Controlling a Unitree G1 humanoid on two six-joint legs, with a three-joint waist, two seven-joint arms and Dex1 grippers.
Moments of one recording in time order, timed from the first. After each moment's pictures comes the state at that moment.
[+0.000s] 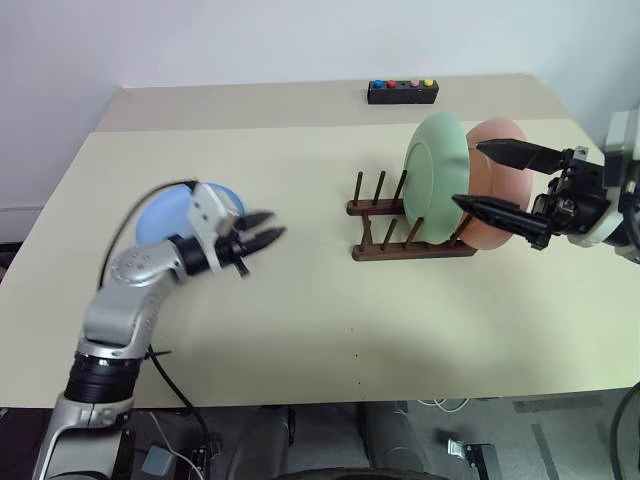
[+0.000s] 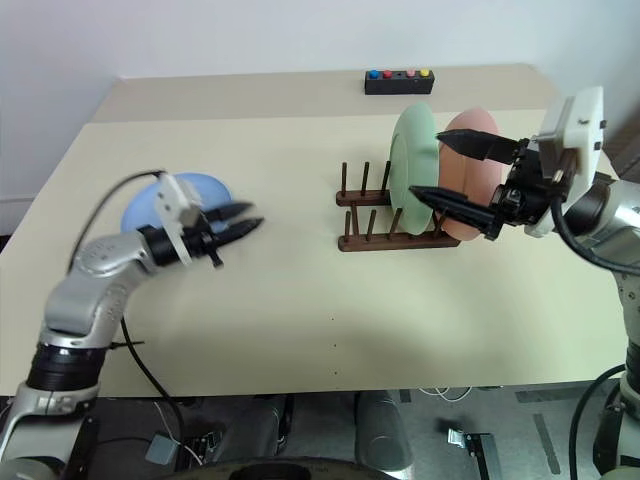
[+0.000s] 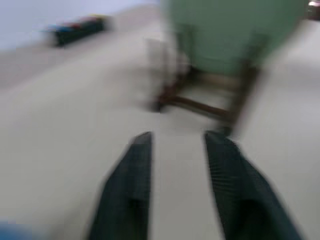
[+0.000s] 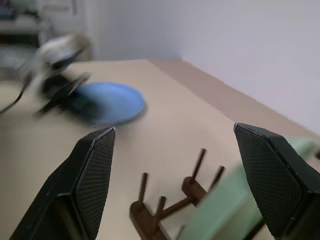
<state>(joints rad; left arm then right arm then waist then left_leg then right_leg) -0.39 0.57 0.11 -0.14 -0.43 0.41 -0.76 -0.36 -0.96 -0.38 -0.41 0.81 0.57 0.95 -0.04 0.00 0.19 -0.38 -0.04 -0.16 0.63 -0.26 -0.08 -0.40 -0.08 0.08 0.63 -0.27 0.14</state>
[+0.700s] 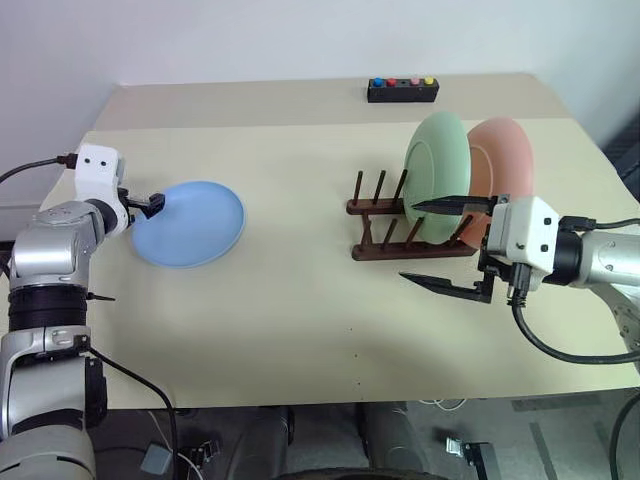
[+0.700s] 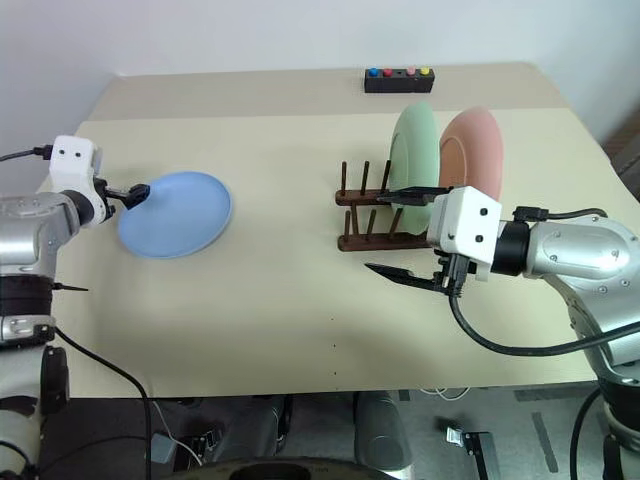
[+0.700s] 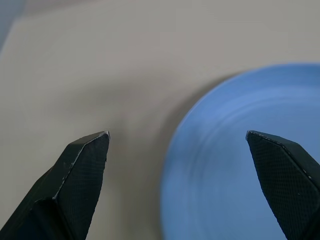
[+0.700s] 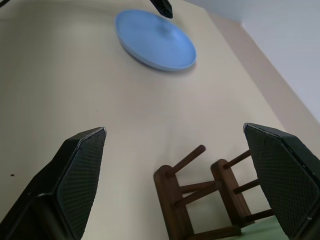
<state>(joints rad) -0.71 0.75 0.17 0.47 -0.17 0.75 -0.38 -0.25 -0.97 -0.17 -0.57 0.51 0.36 1.00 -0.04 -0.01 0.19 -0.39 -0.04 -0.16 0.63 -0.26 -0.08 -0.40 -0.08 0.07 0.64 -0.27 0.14</state>
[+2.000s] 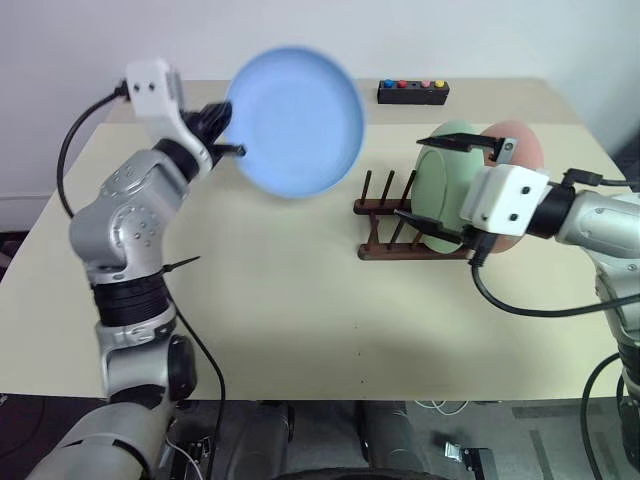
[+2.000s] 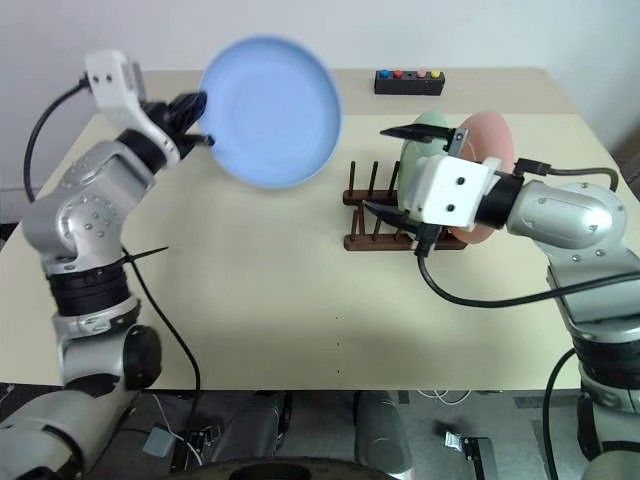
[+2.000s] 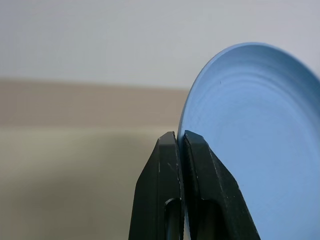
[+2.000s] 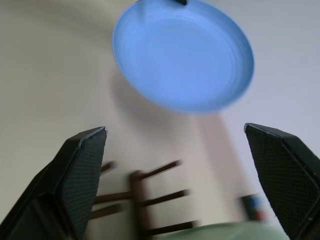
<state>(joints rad) -0.87 0.28 0.30 -0.16 -0.47 0.85 -0.16 -0.52 -0.91 -0.01 -0.41 0.10 0.08 0.84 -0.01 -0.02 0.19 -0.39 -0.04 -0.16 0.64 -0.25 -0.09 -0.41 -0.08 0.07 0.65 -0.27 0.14</state>
